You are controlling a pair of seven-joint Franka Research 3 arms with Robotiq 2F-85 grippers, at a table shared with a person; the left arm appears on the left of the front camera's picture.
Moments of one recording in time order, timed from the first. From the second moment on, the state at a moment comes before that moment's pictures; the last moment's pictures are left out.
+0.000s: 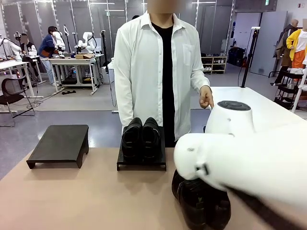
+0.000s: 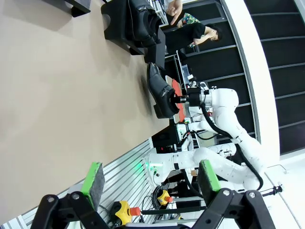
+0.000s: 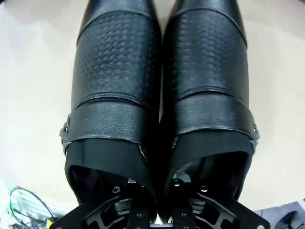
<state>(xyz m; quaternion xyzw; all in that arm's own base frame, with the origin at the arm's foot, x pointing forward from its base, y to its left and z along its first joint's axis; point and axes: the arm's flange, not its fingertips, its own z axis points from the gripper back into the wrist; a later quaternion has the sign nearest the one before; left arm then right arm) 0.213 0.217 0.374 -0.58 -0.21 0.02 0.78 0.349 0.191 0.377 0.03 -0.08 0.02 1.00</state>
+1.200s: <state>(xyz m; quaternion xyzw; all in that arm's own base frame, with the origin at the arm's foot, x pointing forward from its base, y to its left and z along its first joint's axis) 0.213 0.217 0.374 -0.58 -0.21 0.02 0.78 0.350 0.163 0.434 0.06 -0.09 0.08 0.99</state>
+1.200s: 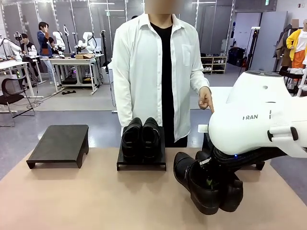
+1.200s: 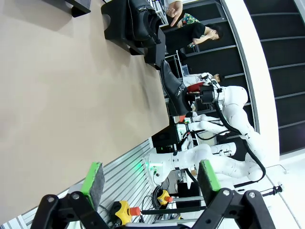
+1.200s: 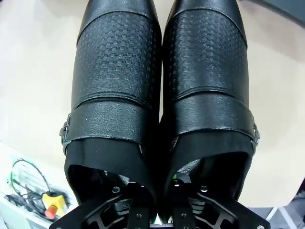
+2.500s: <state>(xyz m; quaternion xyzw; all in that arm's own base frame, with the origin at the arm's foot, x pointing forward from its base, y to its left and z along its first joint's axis) 0.213 0.217 0.374 -0.58 -0.21 0.02 0.78 0.523 0.006 0.500 -0.03 -0.20 0.06 0.98</state>
